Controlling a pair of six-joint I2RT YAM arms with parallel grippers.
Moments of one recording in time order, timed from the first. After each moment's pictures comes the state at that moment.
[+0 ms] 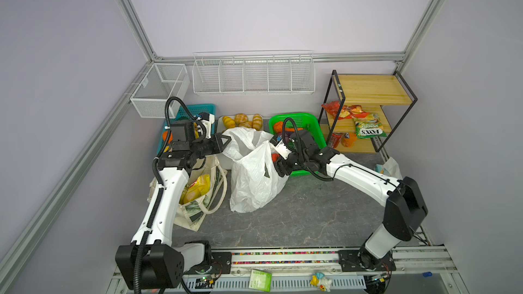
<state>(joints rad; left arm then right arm) -0.04 1.24 1.22 -0.54 0.65 -0.30 0.74 1.70 1.34 -0.40 -0.35 -0.09</state>
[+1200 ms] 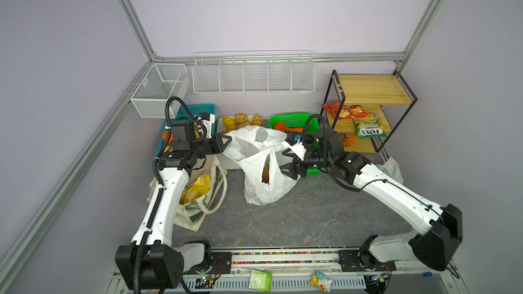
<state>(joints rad) -0.05 1.23 1.22 -0.54 0.66 -0.30 0.69 1.37 1.23 -0.39 -0.59 -0.21</state>
